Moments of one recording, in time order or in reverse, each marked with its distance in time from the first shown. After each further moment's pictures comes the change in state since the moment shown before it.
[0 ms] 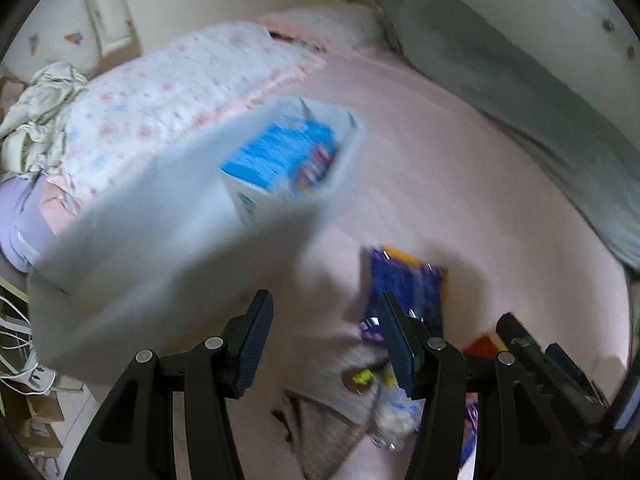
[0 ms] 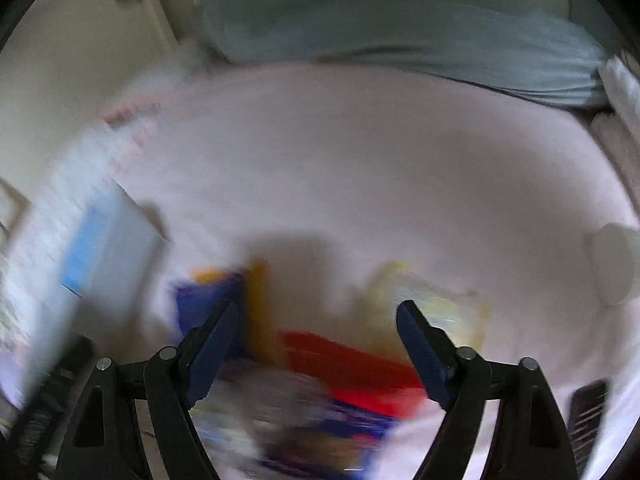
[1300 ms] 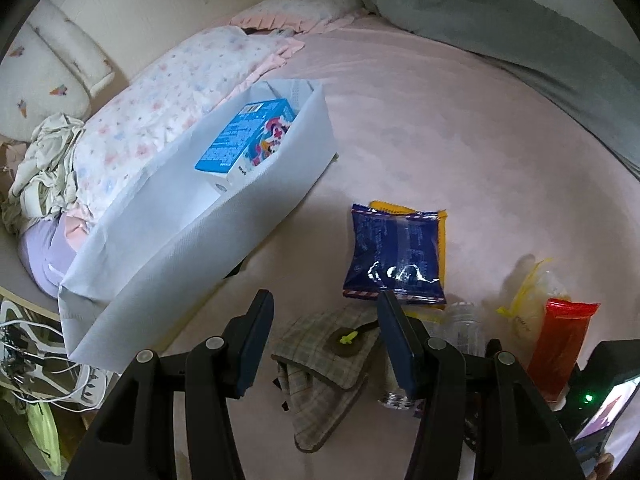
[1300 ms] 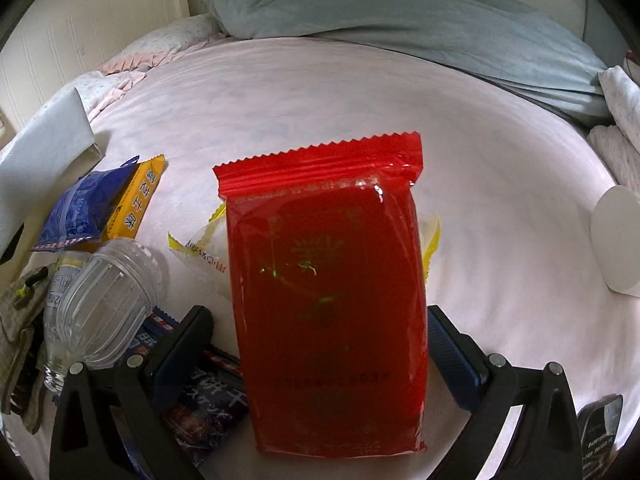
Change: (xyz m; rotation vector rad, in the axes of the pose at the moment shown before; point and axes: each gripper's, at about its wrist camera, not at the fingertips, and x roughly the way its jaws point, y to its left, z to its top) left arm -0.003 -0.041 -0.024 0.178 0.053 0.171; right arm 0.038 -0.053 -0.065 -0.080 -0.088 0.038
